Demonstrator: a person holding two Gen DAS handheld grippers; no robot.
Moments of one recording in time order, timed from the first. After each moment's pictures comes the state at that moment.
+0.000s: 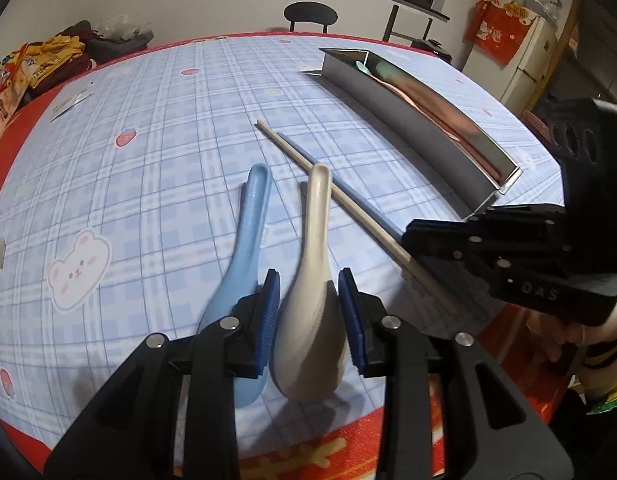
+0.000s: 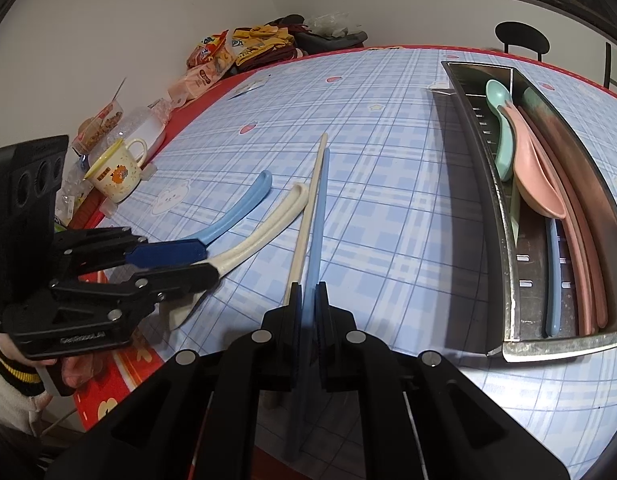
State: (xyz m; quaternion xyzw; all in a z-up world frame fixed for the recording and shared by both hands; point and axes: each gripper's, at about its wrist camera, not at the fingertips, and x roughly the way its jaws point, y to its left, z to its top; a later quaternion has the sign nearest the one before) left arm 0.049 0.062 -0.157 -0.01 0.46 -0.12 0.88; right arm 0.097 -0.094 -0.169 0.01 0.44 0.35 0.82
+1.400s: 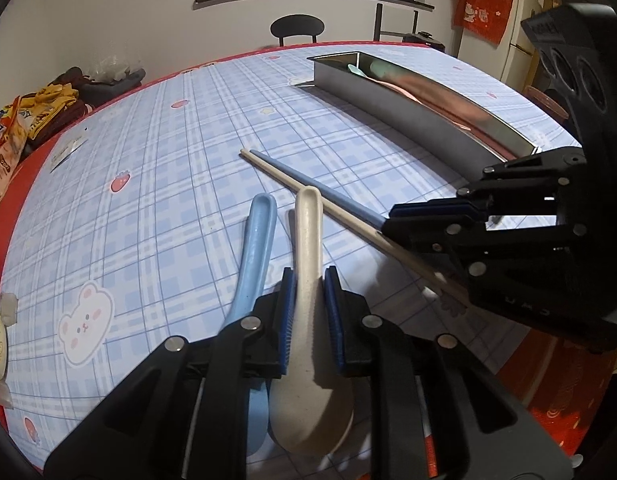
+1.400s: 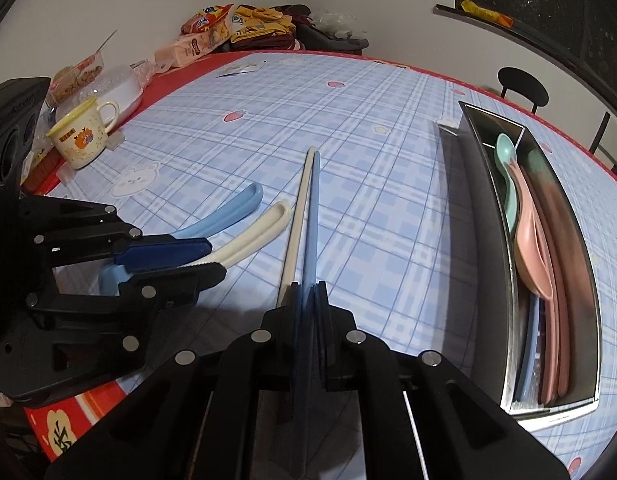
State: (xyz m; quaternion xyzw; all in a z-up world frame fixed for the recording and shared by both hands) left arm 0.065 0.045 -0.168 0.07 0.43 -0.11 0.89; right arm 0.109 -0.052 -0.167 -0.12 0.42 0.31 0.85
